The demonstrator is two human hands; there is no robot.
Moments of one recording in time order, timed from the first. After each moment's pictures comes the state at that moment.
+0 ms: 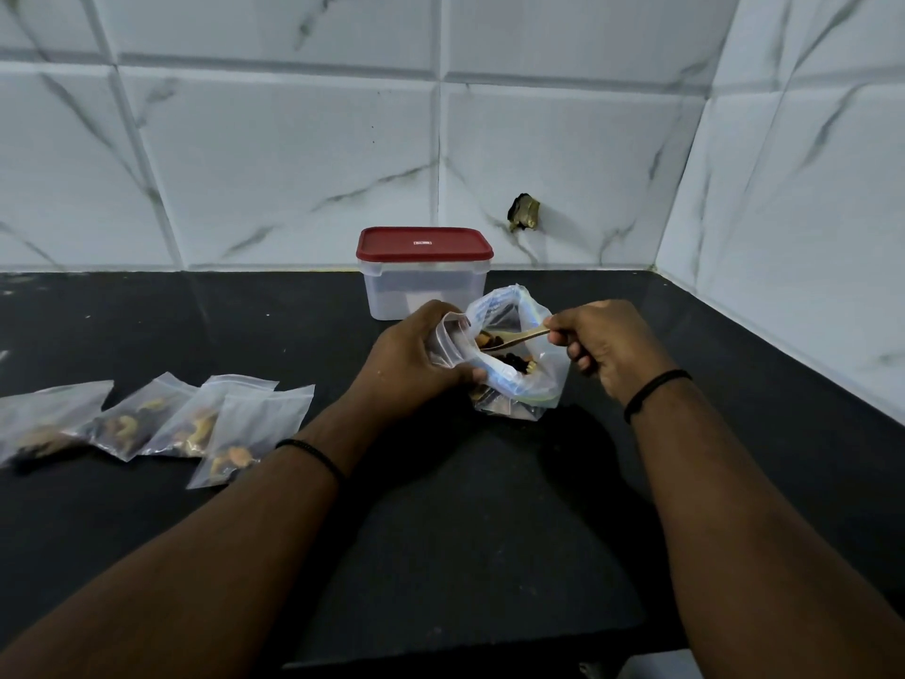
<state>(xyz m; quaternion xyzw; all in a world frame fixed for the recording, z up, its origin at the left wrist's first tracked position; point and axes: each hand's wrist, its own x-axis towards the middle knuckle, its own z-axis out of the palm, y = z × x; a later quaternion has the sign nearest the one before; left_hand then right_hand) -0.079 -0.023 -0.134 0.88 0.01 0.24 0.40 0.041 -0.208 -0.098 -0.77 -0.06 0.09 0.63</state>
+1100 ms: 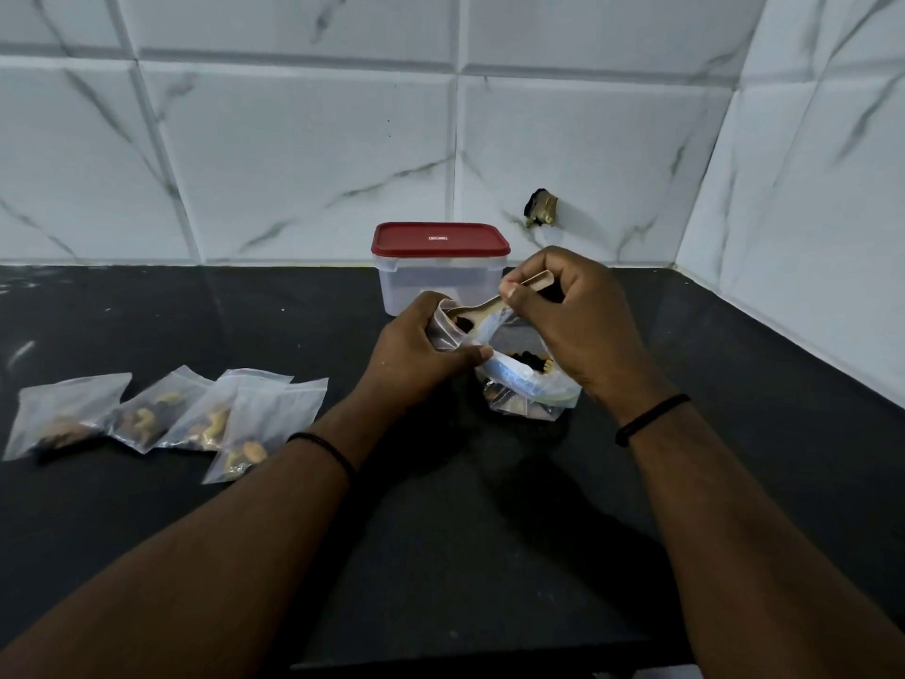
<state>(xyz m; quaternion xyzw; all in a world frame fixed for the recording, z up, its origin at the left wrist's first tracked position) -0.074 -0.017 -0.138 0.85 0.07 0.28 0.45 -0.012 -0.187 -0.084 -0.76 -0.35 -0.12 0.53</state>
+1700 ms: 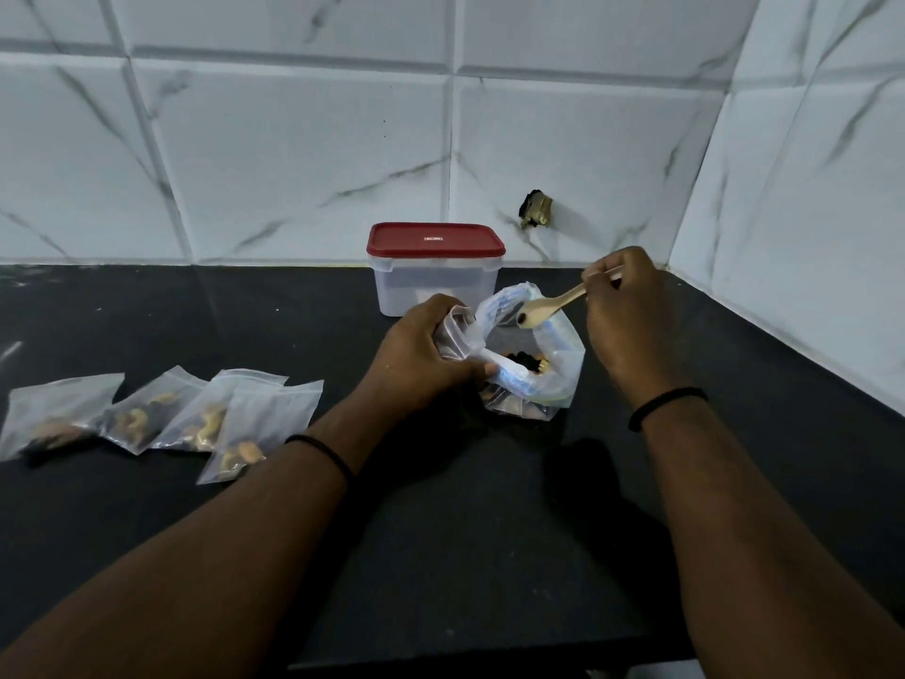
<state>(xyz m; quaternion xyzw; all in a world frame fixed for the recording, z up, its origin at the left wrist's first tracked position) -0.076 -0.021 -0.136 0.87 0.04 0.25 0.42 0.023 -0.206 -0.087 -0.79 -0.16 -0.20 0.55</state>
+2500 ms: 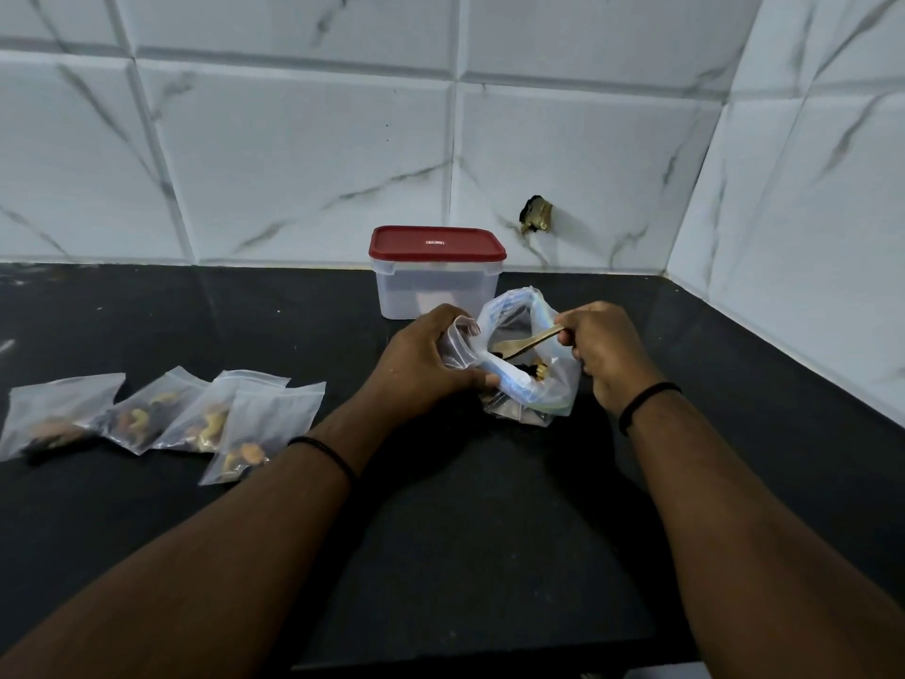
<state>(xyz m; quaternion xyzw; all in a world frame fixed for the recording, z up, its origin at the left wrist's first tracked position) -0.077 -0.022 -0.134 0.87 0.04 0.21 0.44 0.039 -0.191 -0.107 -0.80 -0.08 0.02 0.60</state>
